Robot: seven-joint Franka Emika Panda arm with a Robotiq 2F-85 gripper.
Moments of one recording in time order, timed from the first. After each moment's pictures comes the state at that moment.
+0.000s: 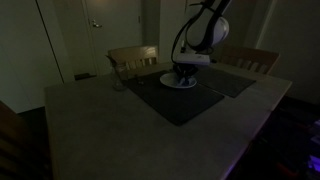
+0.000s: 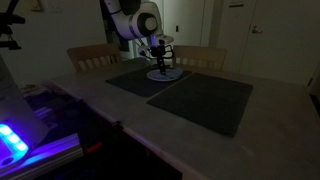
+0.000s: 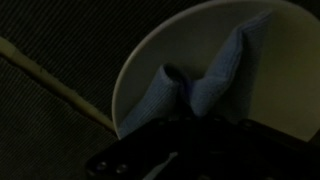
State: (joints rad) arm 0.27 0.56 -0.24 -2.15 -0.01 2.86 0.82
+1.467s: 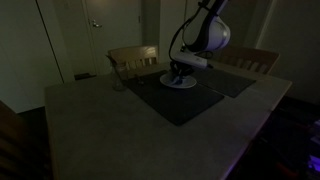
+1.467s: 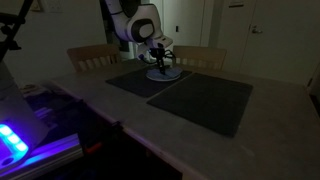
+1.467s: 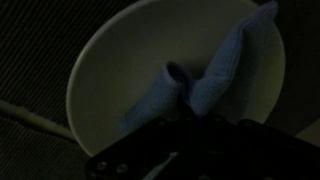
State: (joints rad) arm 0.16 0.57 -0.10 -2.19 0.20 3.07 0.68
